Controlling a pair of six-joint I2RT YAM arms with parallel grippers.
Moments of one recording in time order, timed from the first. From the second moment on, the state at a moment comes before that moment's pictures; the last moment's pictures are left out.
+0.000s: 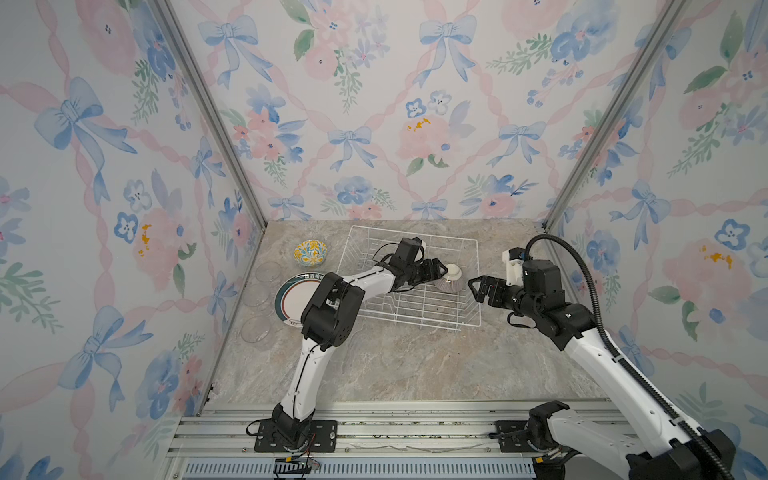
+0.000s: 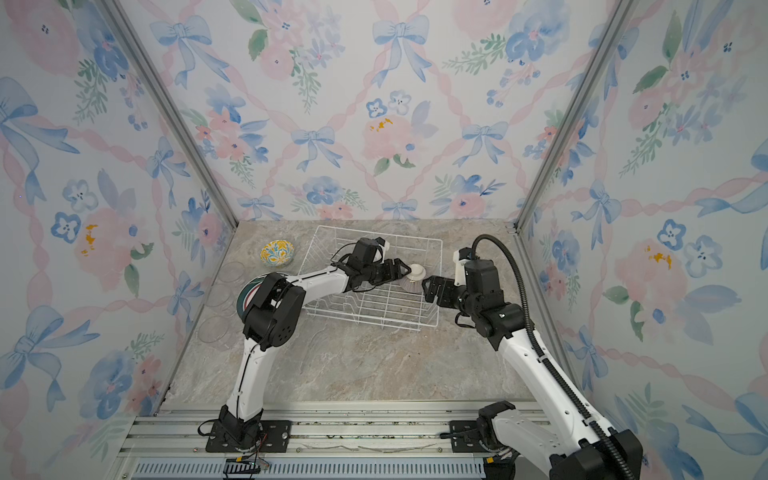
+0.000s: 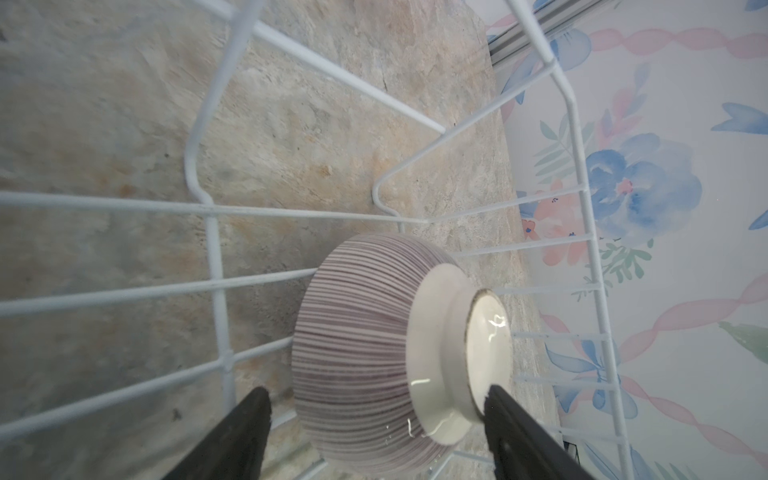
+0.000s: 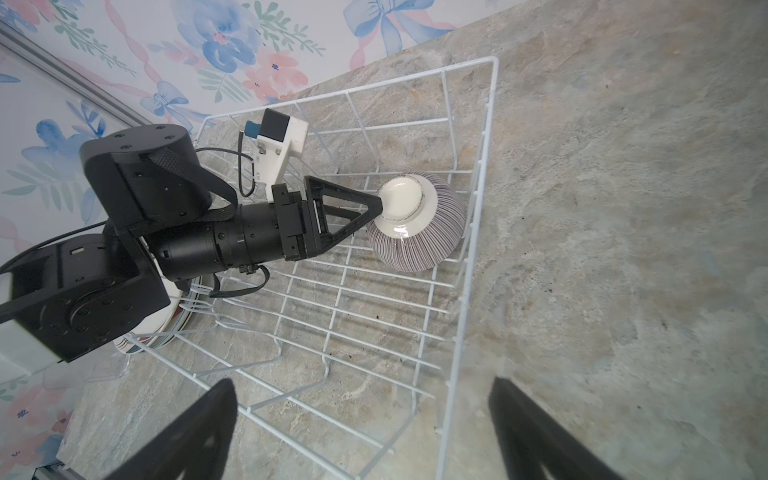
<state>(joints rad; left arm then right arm) -0.59 2.26 1.62 0.03 0.41 -0.75 0.32 1.05 0.92 -0.49 -0.13 0.45</state>
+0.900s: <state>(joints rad) -0.59 2.32 1.62 0.18 0.50 -0.87 0.30 1.07 0.92 -0.49 -0.13 0.44</state>
